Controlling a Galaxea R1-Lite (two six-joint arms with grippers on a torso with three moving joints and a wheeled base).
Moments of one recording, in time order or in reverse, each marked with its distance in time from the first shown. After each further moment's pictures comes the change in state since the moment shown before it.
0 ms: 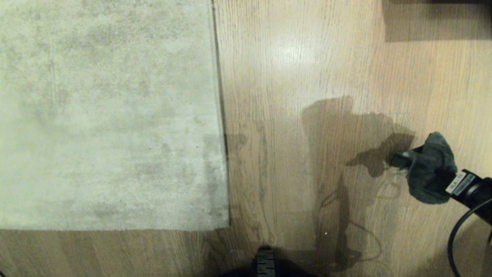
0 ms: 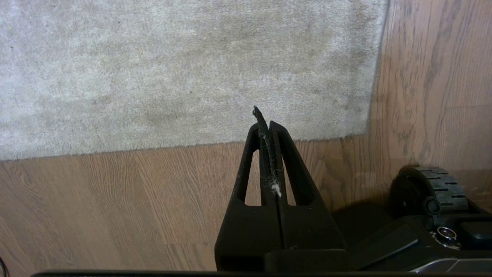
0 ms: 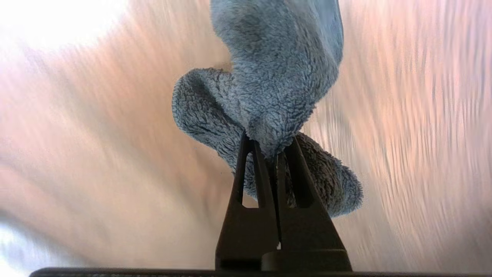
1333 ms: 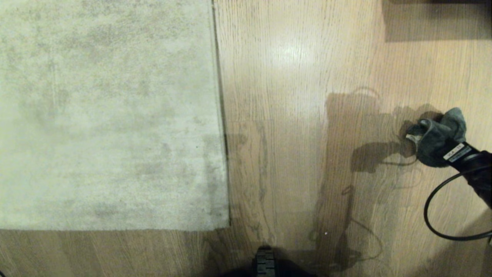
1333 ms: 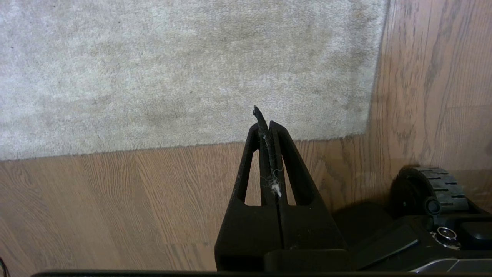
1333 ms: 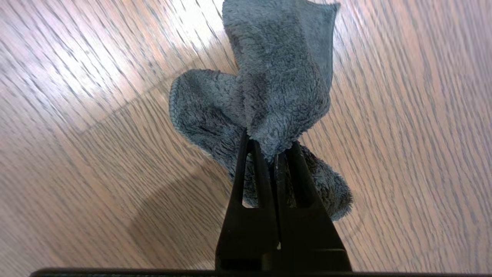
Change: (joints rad) left arm 0.000 0.000 0.000 0.000 0.000 0.000; right arm -0.169 0.411 -0.093 -0.565 0.000 -0.013
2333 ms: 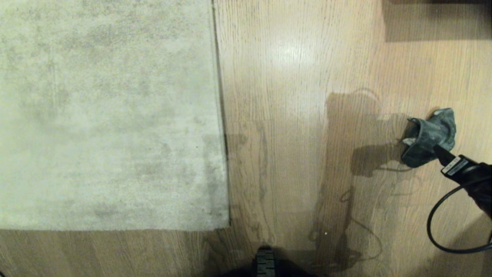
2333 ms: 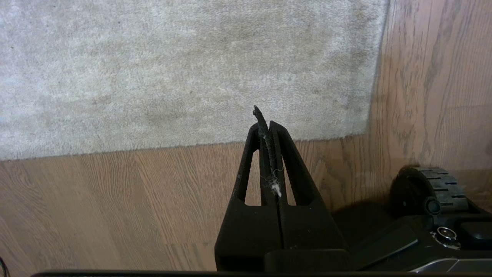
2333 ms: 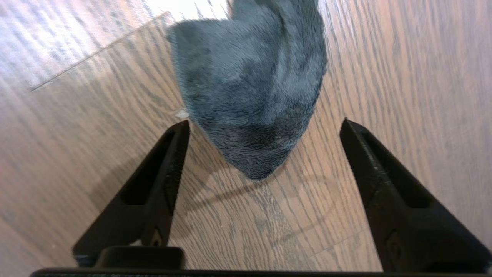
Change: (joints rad) left arm 0.000 0.000 0.000 0.000 0.000 0.000; right arm -0.002 -0.008 0.082 0.000 -0.025 -0.091
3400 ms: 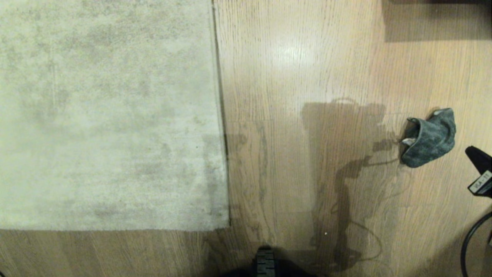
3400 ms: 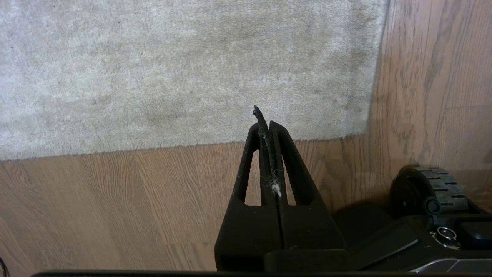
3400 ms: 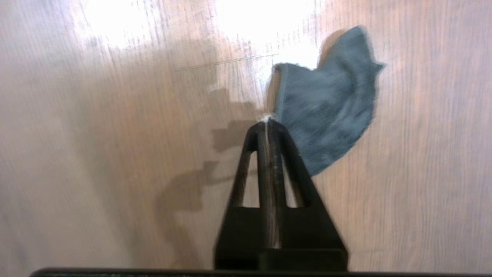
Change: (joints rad) left arm 0.000 0.000 0.000 0.000 0.000 0.000; right arm 0.017 -0.349 0.191 0.000 0.203 -0.223
